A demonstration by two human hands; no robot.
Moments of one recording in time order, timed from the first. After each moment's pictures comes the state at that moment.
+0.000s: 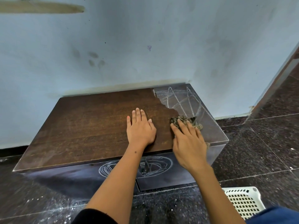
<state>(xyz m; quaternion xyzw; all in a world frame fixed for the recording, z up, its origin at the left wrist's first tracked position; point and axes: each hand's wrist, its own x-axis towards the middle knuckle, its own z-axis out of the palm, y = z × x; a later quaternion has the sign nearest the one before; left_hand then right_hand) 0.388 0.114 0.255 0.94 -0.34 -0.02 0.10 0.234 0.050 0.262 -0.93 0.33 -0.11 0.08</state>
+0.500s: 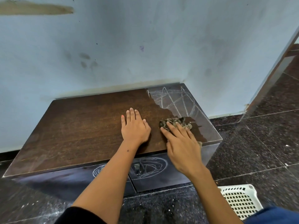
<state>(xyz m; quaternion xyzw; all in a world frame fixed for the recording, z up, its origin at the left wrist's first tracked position) 0.392 0.107 0.259 0.94 -0.33 -0.02 0.09 0.226 0.050 0.261 -0.95 0.28 -0.12 0.07</state>
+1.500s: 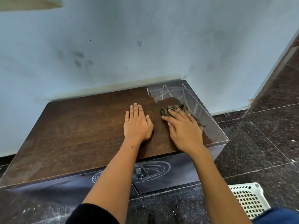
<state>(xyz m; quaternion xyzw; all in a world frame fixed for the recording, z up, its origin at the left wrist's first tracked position) 0.409 0.088 0.252 0.92 -0.37 -0.02 0.10 0.266 0.002 0.254 -0.93 0.28 -0.18 0.12</state>
